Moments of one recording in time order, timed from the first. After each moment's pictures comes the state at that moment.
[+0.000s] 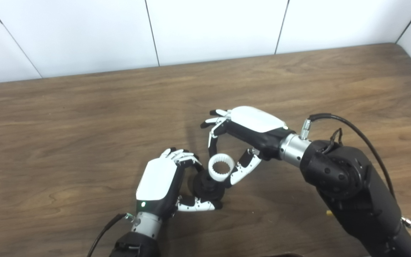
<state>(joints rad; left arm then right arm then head) 0.12 0.11 -0.48 -0.30 0.97 0.16 -0.08 -0.29 -0.35 0.38 -0.66 -0.77 0.46 0.83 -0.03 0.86</state>
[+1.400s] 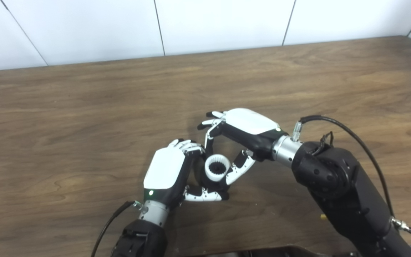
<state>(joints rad) 0.12 0.10 -0.49 -0.31 0.99 0.18 -0.10 -0.25 -0.31 0.41 -0.58 -0.80 0.38 0.79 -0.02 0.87</state>
